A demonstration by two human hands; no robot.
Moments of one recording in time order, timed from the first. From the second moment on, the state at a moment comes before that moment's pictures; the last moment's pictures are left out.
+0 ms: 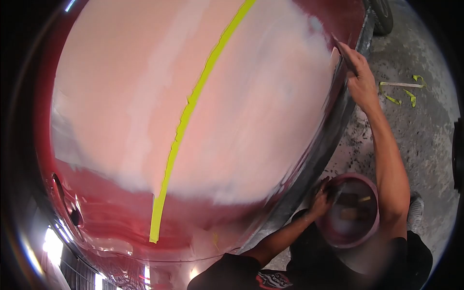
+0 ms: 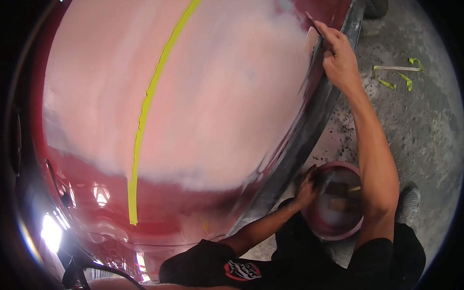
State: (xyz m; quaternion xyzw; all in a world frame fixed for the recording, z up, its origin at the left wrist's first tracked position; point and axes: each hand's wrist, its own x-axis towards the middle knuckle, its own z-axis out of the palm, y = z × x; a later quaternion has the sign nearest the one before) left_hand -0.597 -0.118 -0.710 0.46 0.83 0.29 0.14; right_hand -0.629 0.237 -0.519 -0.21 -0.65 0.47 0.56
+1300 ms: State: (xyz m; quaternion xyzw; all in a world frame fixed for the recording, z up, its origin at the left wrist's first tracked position) left_hand -0.596 -0.115 -0.705 0.47 0.86 0.17 0.13; right_hand -0.613 0.139 -0.558 -0.25 -0.68 0.43 0.53
